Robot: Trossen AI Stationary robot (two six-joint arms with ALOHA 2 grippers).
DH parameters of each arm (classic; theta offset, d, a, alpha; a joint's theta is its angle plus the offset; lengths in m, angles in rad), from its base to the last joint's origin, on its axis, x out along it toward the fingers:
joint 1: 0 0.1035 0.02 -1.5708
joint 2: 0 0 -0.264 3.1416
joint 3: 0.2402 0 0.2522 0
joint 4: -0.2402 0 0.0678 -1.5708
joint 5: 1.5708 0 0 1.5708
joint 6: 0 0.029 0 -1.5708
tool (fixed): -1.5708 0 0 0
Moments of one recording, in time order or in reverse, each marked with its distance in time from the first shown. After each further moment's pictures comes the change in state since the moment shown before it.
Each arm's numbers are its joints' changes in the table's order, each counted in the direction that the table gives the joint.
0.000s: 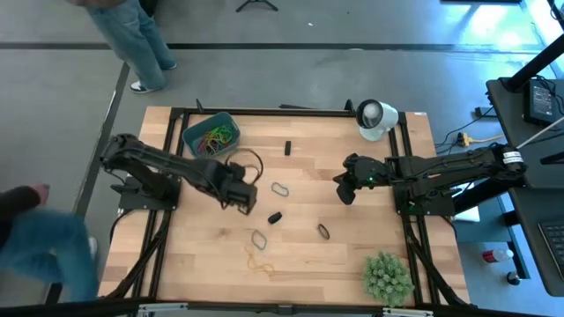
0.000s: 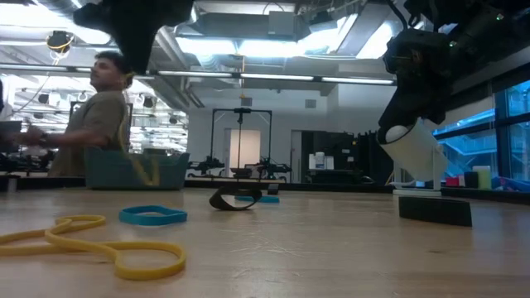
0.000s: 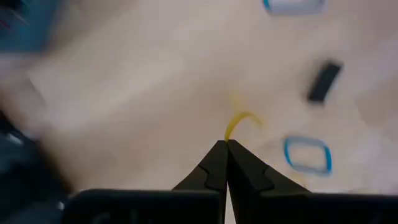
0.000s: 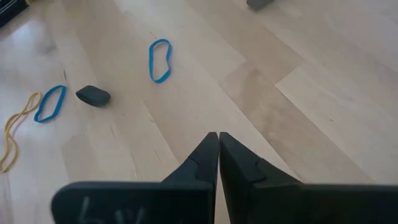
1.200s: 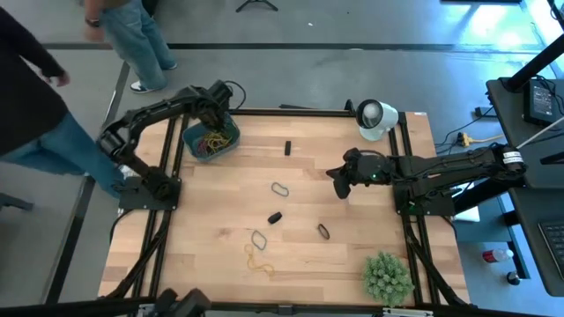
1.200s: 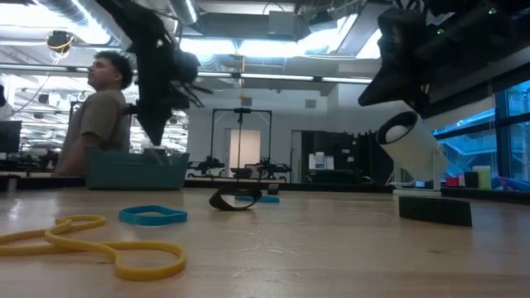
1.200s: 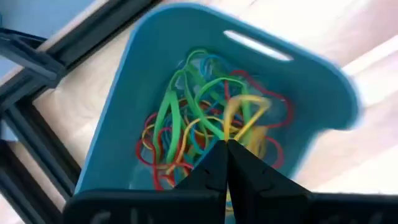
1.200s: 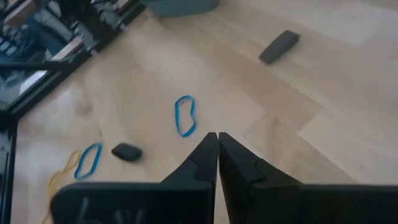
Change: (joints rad) left arm 1.106 -0.026 -0.276 0.382 -0.138 1.175; right arm -0.001 0.000 0.000 0.187 -0.053 0.062
